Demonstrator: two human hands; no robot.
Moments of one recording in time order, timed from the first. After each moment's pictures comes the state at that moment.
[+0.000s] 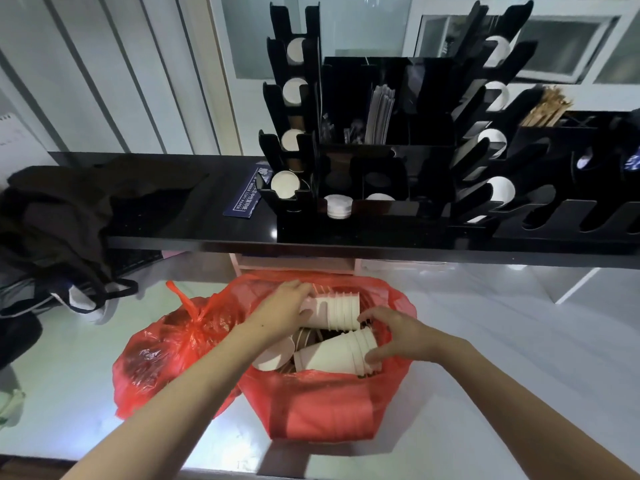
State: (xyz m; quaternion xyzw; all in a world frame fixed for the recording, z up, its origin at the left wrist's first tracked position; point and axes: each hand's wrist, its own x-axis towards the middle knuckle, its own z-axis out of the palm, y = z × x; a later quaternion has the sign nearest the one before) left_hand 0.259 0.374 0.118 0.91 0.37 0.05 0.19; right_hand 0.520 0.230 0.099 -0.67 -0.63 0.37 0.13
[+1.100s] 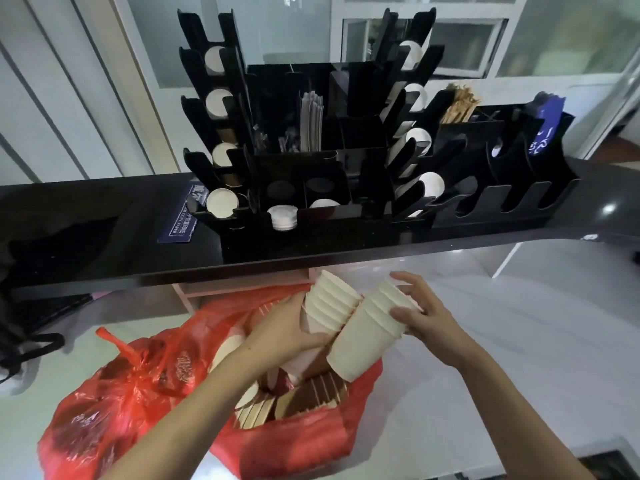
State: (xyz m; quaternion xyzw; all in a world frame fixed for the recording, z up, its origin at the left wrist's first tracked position) left_hand 0.322 0.331 0.155 0.88 0.34 0.08 0.31; right_hand 0.557 0.155 0.151 -0.63 -0.38 0.40 0.54
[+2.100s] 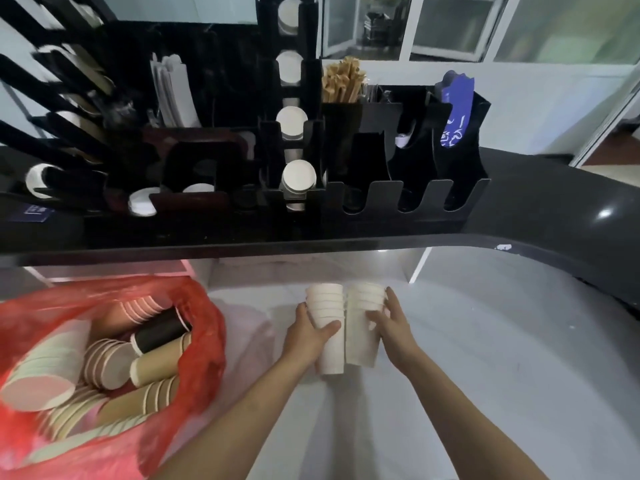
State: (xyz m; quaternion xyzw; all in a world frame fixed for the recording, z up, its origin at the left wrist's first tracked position) left_hand 0.640 0.177 0.033 0.66 0.53 0.12 0.52; right_hand 0.811 0.076 0.032 -0.69 -0.22 0.41 0.56
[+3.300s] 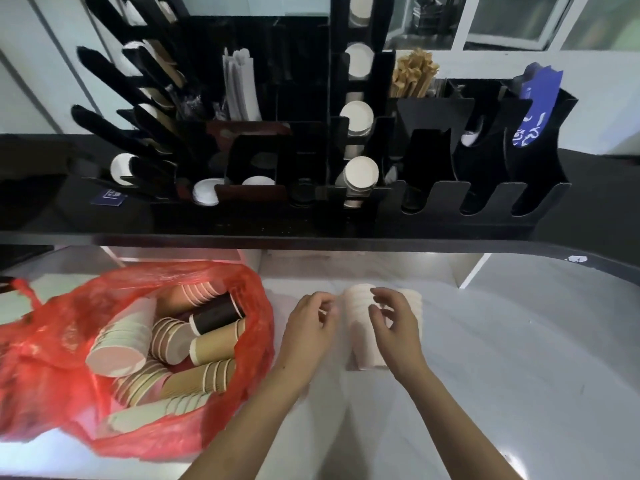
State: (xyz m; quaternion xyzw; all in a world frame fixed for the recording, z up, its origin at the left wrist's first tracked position) left_hand 0.552 0.188 0.092 0.75 0.47 0.27 0.37; right_hand 0.711 0.111 0.063 -0.71 -0.38 0.23 0.55
